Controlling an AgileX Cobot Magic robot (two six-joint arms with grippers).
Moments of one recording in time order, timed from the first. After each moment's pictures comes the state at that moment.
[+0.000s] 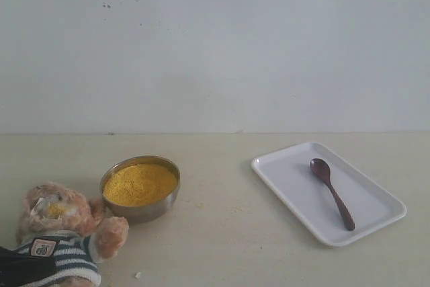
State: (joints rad) left arm 0.44 1.95 -0.38 -1.74 1.11 1.71; right arm 0.12 0.00 0.00 0.04 0.34 -0.26
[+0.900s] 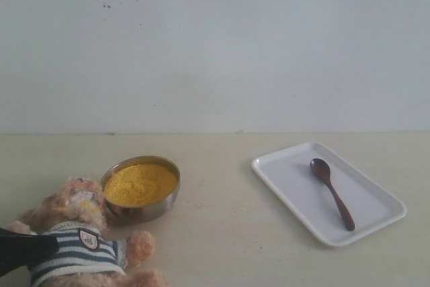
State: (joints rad) left arm 0.44 1.95 -0.38 -1.74 1.20 1.69; right arm 0.08 0.00 0.00 0.07 0.33 -0.26
